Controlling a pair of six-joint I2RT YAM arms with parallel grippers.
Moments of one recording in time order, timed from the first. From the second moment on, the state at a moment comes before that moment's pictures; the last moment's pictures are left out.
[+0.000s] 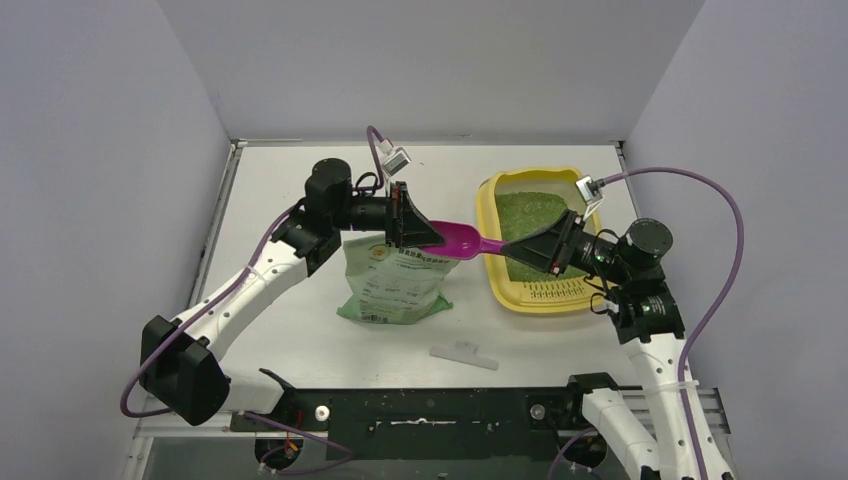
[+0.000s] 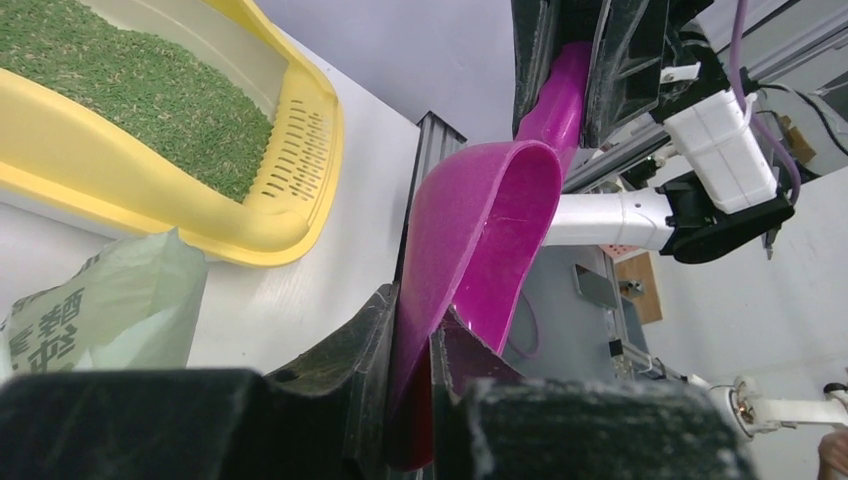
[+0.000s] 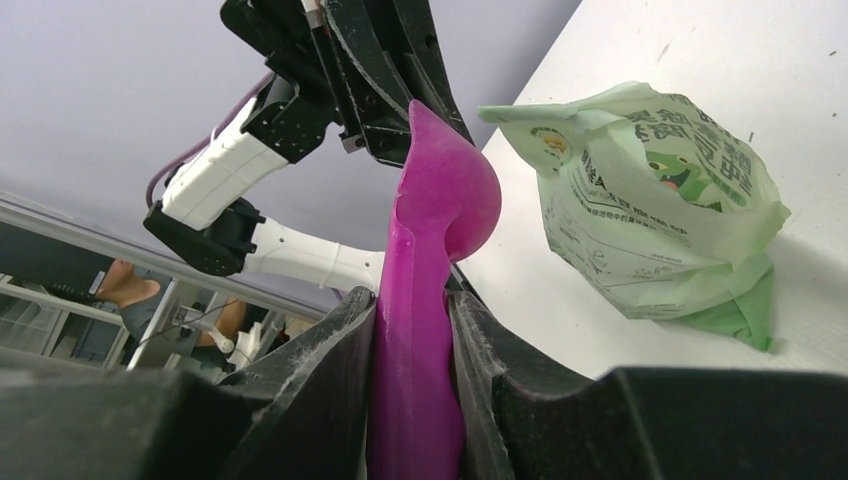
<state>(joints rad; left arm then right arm) -0.57 1.35 1.15 0.07 0.95 -0.61 0.10 0.75 0.85 -0.11 -1.03 0.92</state>
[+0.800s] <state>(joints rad) -0.30 1.19 1.21 -0.58 0.53 0.01 0.11 0.98 1.17 -0.78 -0.65 0.58</state>
